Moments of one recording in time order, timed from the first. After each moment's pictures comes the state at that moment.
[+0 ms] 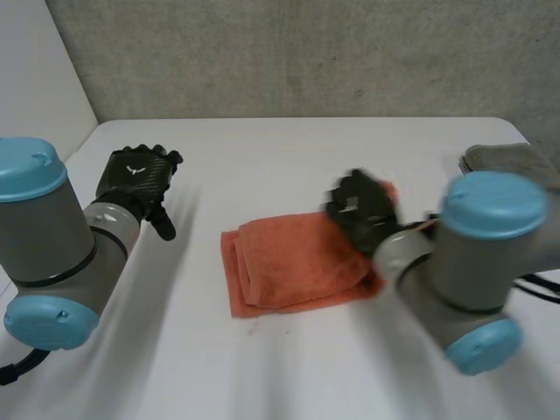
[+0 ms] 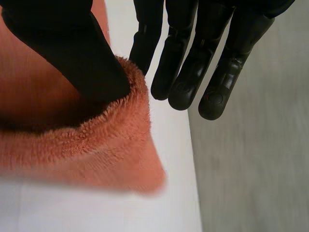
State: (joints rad) left arm 4.32 -1.90 -1.58 3.32 -1.66 3.42; right arm 2.16 -1.08 1.49 -0.22 1.43 2.08; left_hand 0.23 0.23 0.23 0.22 0.05; right_hand 0.97 1.17 1.18 1.19 0.99
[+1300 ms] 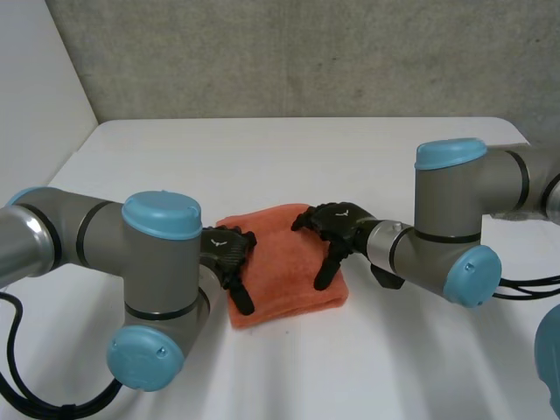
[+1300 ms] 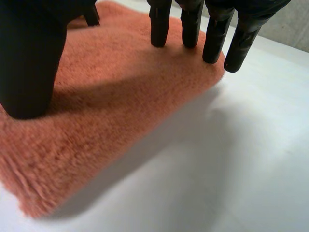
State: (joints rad) left arm 4.07 -2.22 -1.38 3.10 -1.75 3.27; right arm 2.05 -0.72 1.00 0.27 1.20 2.90; left_hand 0.22 0.23 0.23 0.22 0.05; right_hand 0.20 0.22 0.21 0.23 0.07
